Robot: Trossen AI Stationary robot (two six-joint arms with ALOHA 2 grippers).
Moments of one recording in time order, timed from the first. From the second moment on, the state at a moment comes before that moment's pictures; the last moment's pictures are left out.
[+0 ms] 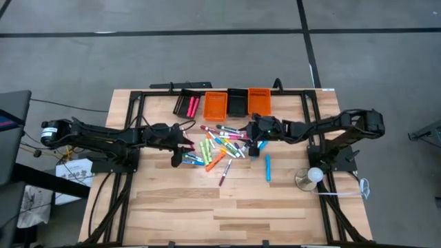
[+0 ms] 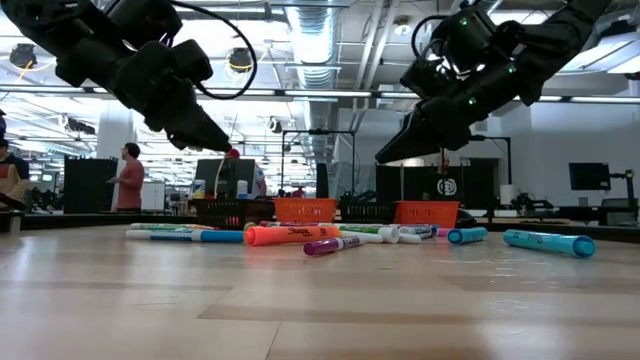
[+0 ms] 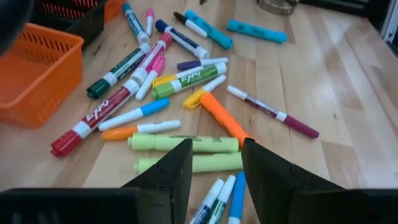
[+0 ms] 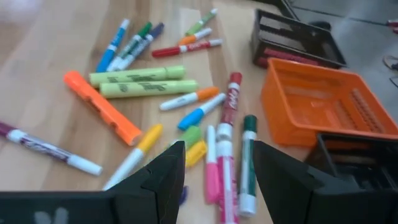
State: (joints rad) left arm 0.08 1.05 0.38 0.16 0.03 -0.10; right arm -0.16 1.43 0.59 0.31 0.03 -0.29
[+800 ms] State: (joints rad) left arm 0.01 1.05 0.38 0.08 0.05 -0.14; right arm -0.15 1.43 0.59 0.22 0.10 -0.21
